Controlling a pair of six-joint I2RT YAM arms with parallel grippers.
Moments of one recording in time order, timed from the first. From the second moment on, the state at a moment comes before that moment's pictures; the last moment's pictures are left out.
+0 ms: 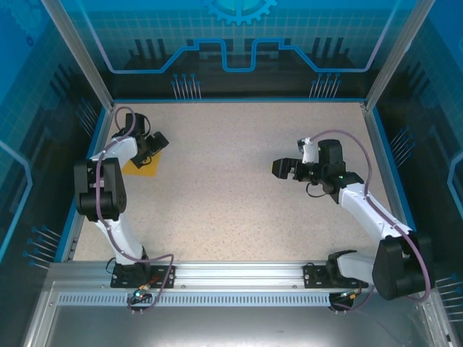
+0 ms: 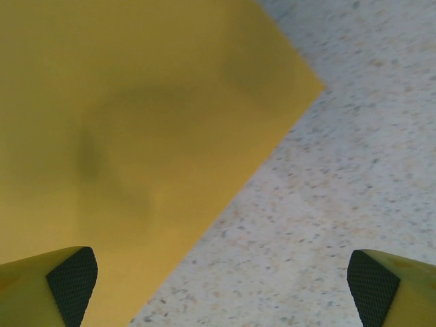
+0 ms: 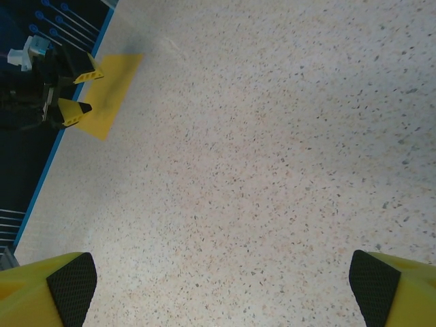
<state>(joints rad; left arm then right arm) 0.15 1.88 1.27 -0.47 0.06 -0.65 0.20 1.22 0.76 -0.24 -0.55 0.37</state>
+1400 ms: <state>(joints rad) -0.23 1.74 1.09 -0.38 0.33 -0.84 0.38 1.28 0.67 -0.23 -0.35 0.56</state>
